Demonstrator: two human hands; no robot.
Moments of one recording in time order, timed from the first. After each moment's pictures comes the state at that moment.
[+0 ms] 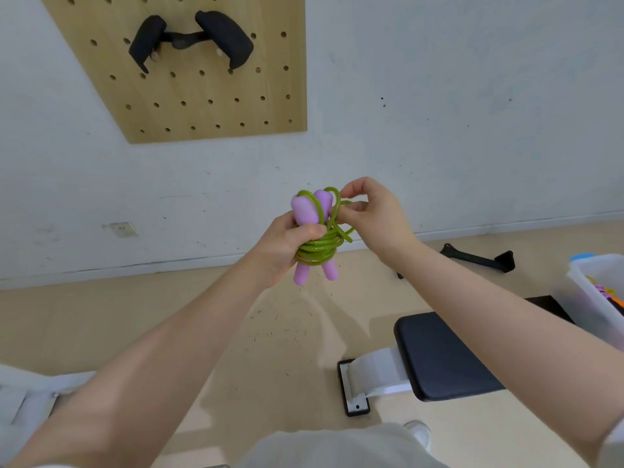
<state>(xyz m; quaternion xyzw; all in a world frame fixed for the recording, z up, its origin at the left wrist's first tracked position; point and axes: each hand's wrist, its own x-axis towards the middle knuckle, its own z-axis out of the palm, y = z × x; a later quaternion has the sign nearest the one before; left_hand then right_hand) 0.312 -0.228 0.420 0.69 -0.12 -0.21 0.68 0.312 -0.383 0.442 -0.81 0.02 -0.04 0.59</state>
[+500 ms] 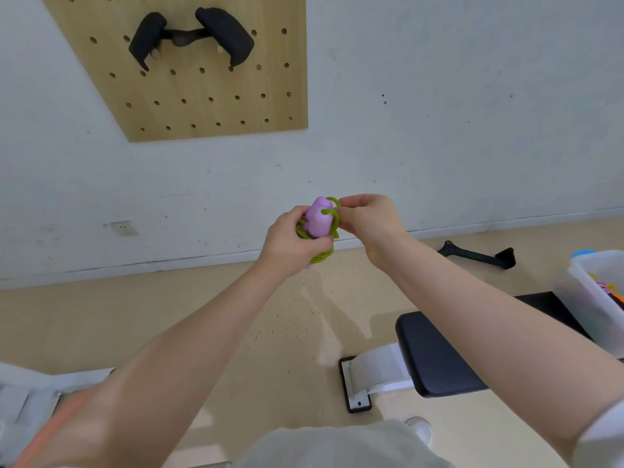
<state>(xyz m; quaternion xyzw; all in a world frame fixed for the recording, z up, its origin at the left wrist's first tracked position) 0.314 -0.234 0.407 0.81 -0.04 -0.06 0.58 0.319 -0.367 0.434 -0.70 0.18 0.03 0.69</state>
